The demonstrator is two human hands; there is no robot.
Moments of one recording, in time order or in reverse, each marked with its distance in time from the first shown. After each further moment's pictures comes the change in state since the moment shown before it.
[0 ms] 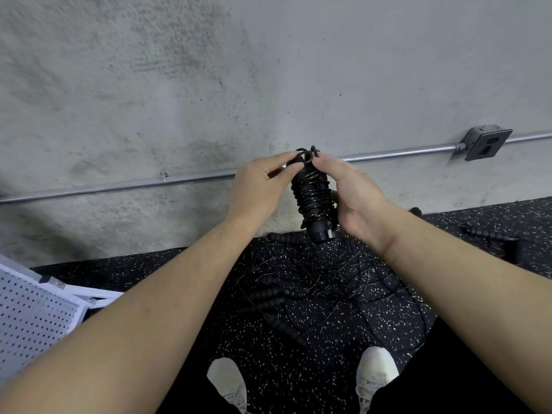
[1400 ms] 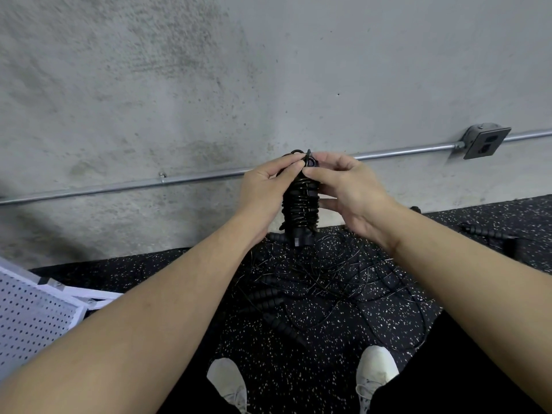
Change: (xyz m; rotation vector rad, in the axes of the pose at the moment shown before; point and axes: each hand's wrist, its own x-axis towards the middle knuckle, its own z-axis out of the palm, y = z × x) left_hand -0.005 0.005 0.015 -0.468 0.020 -0.243; right_hand 0.009 0.001 -0.011 -0.191 -0.073 -0.182
